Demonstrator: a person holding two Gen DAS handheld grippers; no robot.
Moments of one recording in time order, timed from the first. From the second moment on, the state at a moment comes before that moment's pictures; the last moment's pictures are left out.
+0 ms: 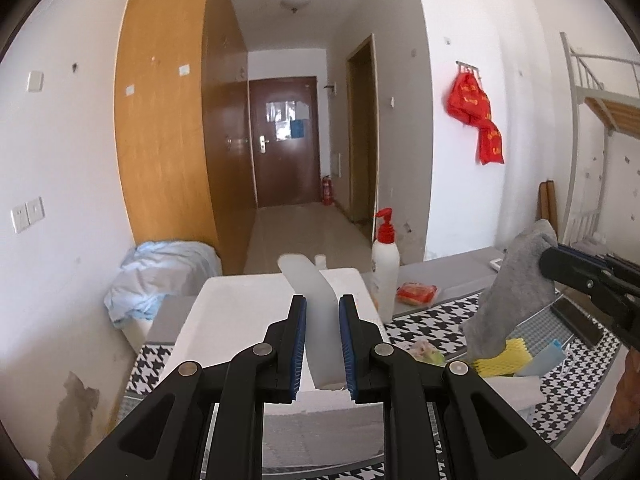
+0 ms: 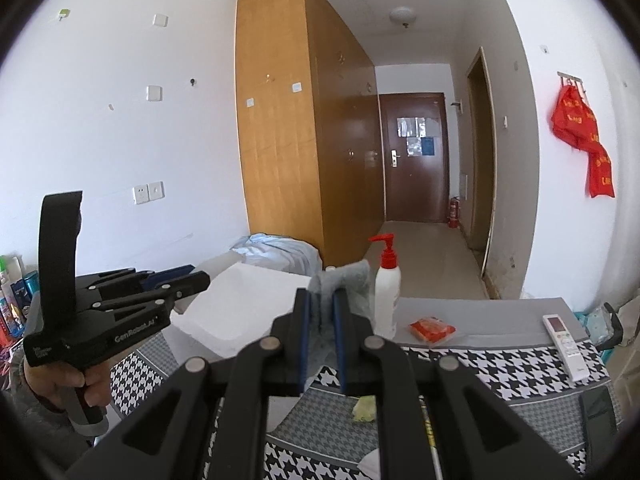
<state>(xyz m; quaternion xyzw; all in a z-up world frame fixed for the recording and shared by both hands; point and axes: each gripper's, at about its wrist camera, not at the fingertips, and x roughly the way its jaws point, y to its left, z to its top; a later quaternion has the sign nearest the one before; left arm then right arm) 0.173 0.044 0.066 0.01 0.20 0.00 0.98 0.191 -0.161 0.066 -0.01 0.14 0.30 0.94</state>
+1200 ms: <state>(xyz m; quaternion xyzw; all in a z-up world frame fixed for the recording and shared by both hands) 0.186 0.083 0.057 -0.01 0.19 0.05 0.98 0.209 -0.134 0.066 -0.02 0.16 0.28 0.95</state>
